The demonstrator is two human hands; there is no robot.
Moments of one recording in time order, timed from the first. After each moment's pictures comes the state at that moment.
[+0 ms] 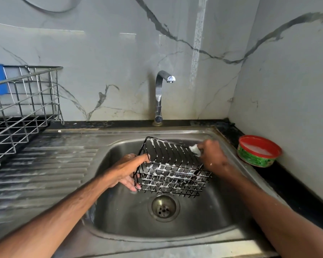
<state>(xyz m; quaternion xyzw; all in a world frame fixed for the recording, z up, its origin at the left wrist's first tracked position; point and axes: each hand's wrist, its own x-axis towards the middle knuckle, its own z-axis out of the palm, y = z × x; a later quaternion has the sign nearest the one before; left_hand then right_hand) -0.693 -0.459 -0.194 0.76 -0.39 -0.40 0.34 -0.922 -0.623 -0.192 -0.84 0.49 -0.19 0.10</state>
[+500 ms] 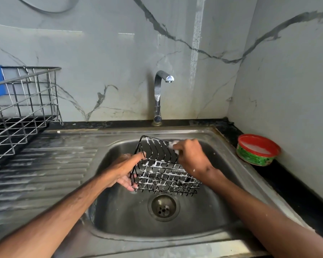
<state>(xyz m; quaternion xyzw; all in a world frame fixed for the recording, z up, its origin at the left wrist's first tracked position) -0.686 -0.460 -0.196 0.77 -0.37 -0.38 0.35 -0.884 -0.574 -0.181 -0.89 0.37 -0.23 0.15</state>
